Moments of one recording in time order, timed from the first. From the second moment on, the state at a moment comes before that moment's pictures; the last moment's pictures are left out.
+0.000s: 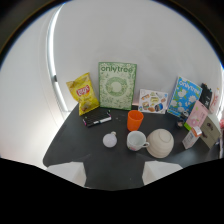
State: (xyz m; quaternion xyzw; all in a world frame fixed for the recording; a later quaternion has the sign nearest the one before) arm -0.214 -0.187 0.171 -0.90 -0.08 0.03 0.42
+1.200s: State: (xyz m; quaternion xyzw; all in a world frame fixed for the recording) arm -0.007 -0.103 0.065 -0.91 -0.06 -0.01 0.41
